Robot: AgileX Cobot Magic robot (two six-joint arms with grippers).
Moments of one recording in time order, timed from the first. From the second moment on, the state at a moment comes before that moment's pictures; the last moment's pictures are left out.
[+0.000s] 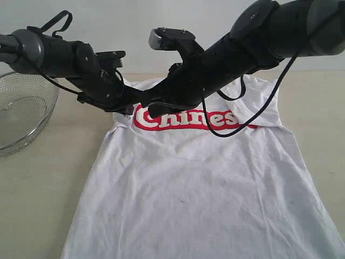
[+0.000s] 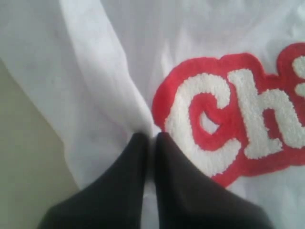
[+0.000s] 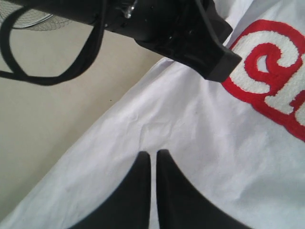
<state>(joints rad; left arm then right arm) -0.32 2.22 -1.55 -0.22 0.44 0.01 0.36 1.90 -1.36 0.88 0.64 -0.80</state>
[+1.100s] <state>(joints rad) -0.23 2.01 -1.56 -0.24 0.44 0.04 0.36 1.92 -1.39 0.88 0.52 -0.79</state>
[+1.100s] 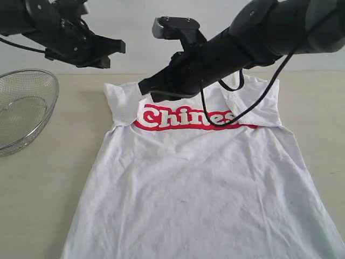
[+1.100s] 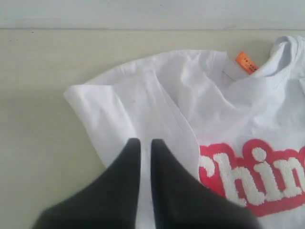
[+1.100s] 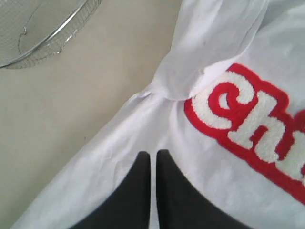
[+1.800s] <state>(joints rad) -0.21 1.99 -1.35 -0.27 0.49 0.04 0.36 2.38 -1.89 0.84 0.64 -0.51</state>
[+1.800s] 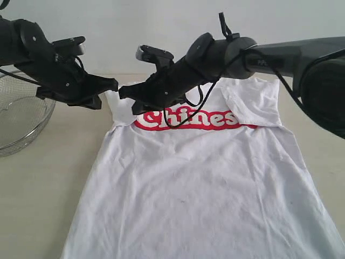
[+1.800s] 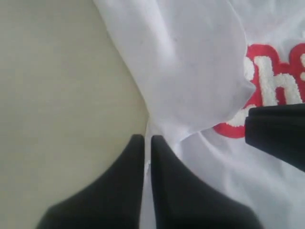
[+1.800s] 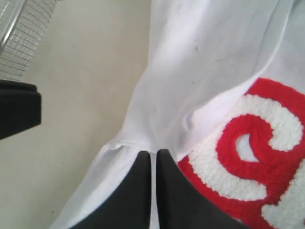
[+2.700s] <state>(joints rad) -0.22 1.99 -1.35 -0.33 0.48 0.04 0.36 2.42 -2.00 0.91 0.55 -0.47</state>
